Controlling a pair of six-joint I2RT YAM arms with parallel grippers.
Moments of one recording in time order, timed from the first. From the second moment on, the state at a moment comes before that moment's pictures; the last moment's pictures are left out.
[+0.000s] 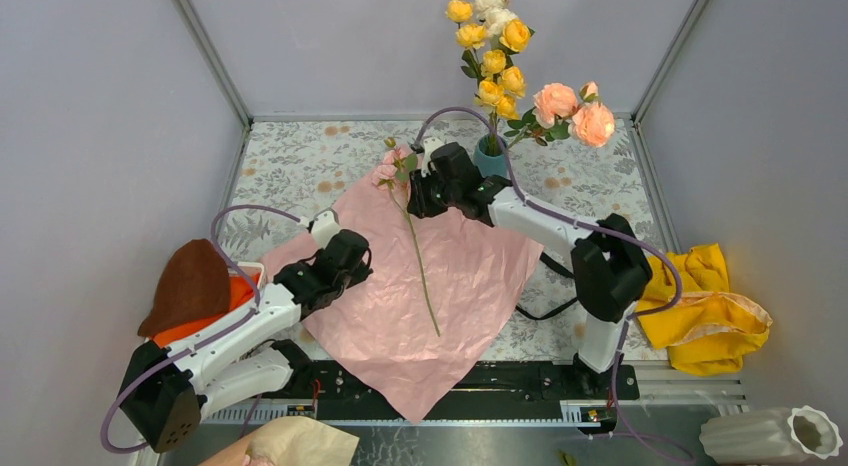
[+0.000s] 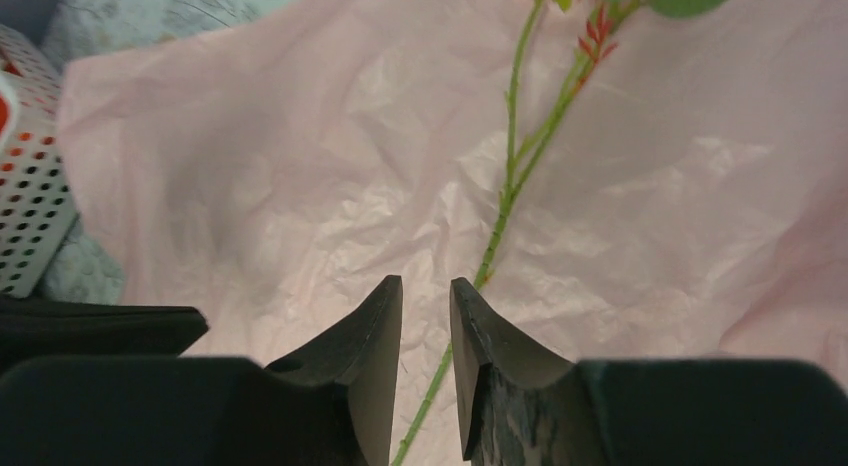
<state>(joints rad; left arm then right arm) -0.68 0.98 0.60 -0.48 -0.43 -0.99 0.72 1.80 1.38 -0.19 -0.18 0.31</state>
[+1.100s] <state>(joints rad) -0.68 0.98 0.59 -0.48 -0.43 -0.99 0.78 2.16 1.62 -0.42 -0.02 0.31</state>
